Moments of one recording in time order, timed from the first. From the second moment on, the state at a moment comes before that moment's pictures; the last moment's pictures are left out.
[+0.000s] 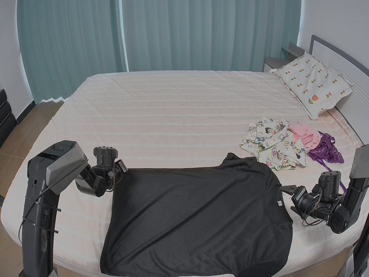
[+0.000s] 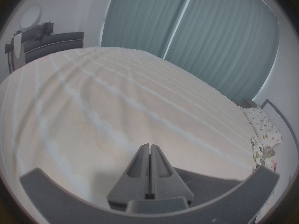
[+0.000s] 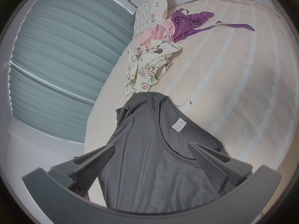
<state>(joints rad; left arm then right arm) -0.11 2.61 -1.32 -0.75 0.23 -0.59 0.09 2.10 -0.21 -1.29 0.11 0.95</state>
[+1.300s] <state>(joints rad) -0.08 2.25 -0.92 -0.75 0.13 -0.70 0.10 2.09 -0.38 -1.17 0.12 0.91</state>
